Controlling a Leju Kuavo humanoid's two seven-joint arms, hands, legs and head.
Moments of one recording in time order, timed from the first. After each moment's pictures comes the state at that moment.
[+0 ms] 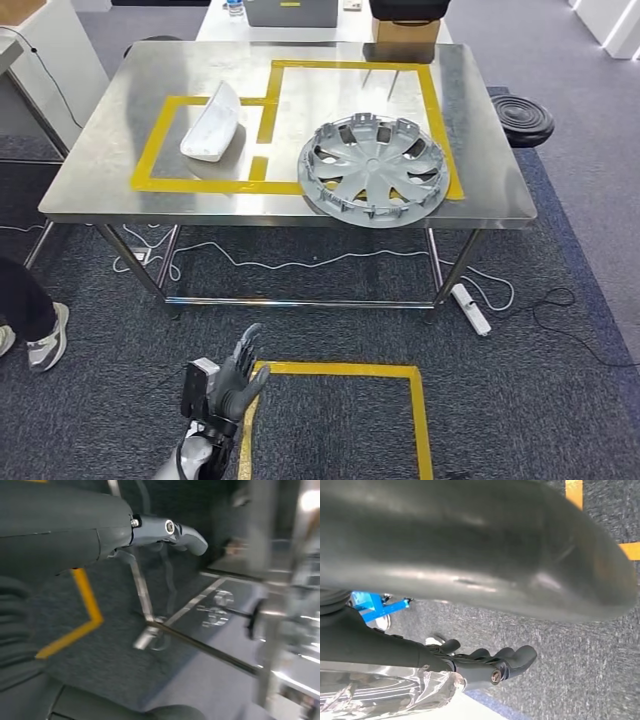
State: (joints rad) left arm -0.13 -0.20 -0.14 -0.64 0.16 -0.19 -0.68; right arm -0.10 0.22 -1.11 -0.21 1.41 -0.42 0.18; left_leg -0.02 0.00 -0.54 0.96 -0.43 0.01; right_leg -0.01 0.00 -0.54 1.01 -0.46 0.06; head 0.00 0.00
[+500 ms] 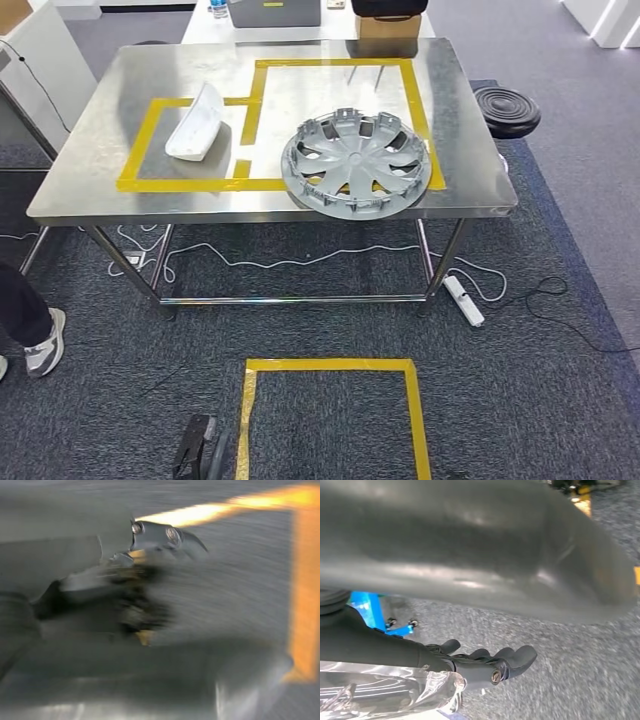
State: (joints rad) left arm -0.10 -0.16 0.00 -0.26 0.26 0.00 -0.16; right arm -0.10 0.22 -1.13 -0.21 1.33 -0.34 0.18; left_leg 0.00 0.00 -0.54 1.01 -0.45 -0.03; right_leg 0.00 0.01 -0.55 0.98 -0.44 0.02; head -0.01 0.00
